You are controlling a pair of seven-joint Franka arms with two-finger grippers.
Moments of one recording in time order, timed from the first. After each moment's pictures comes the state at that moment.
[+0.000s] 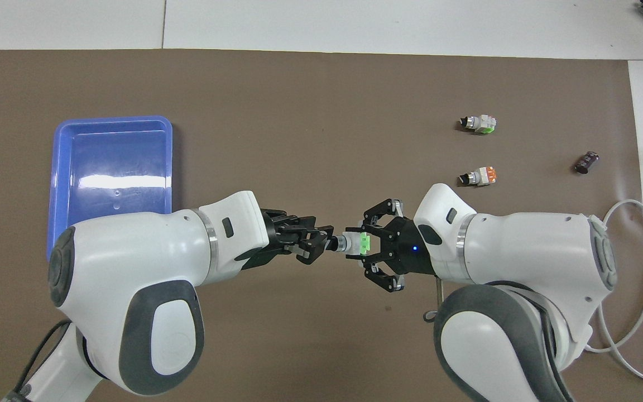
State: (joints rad) left arm -0.61 -0.13 -0.01 -2.13 -0.85 2.43 0.40; right arm 0.35 -0.15 0.09 -2.23 0.85 2.30 -1.67
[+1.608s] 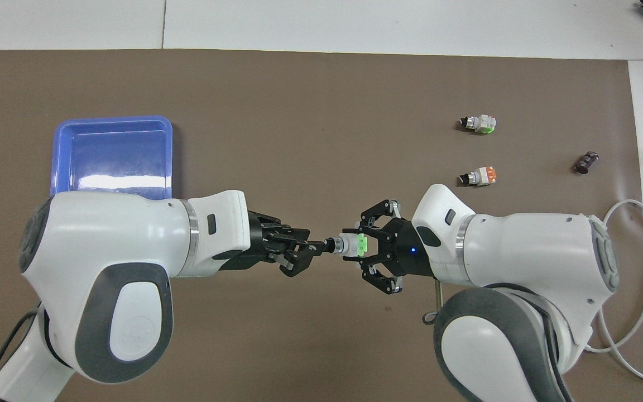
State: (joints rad) left arm -0.57 -0.13 0.01 -2.09 -0.85 2.20 0.52; right arm 0.35 -0.16 0.10 -2.22 0.85 2.29 -1.67
